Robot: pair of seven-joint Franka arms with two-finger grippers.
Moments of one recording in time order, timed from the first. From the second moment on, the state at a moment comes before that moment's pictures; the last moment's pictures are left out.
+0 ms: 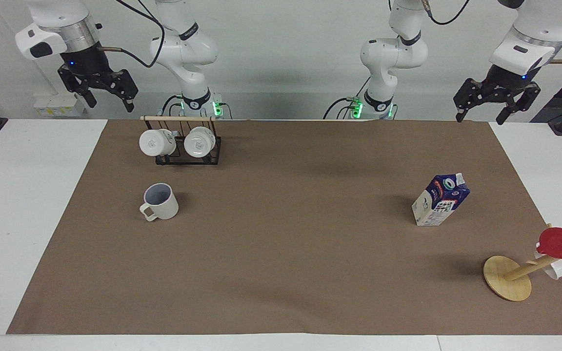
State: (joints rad) left arm -0.09 -0.01 0.04 -1.45 0.01 1.49 0.12; right arm 0.01 -0.08 -0.06 -1.53 -0.03 1.46 0.09
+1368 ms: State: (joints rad) left arm -0.09 -0.01 0.04 -1.45 0.01 1.49 0.12; right arm 0.11 0.06 -0.05 -1.96 -0.03 2.08 0.15
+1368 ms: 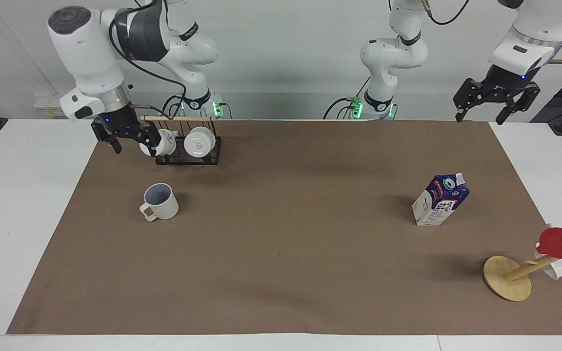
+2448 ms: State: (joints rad) left arm -0.09 -0.01 0.04 -1.45 0.01 1.49 0.12; right arm 0.10 0.10 -0.06 -2.23 -0.03 2.44 0.13
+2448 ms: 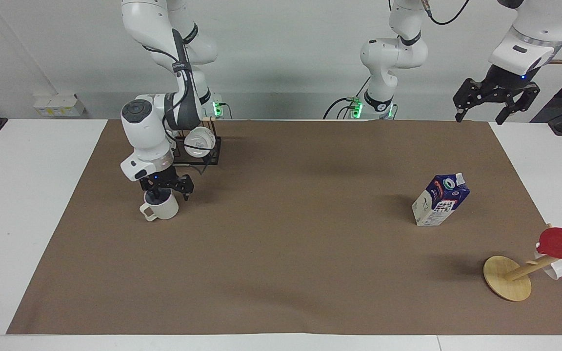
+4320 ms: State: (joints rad) left arm -0.09 -0.01 0.03 -1.45 0.01 1.49 0.12; right arm 0.38 0.15 -0.05 -1.82 -0.03 2.08 0.41
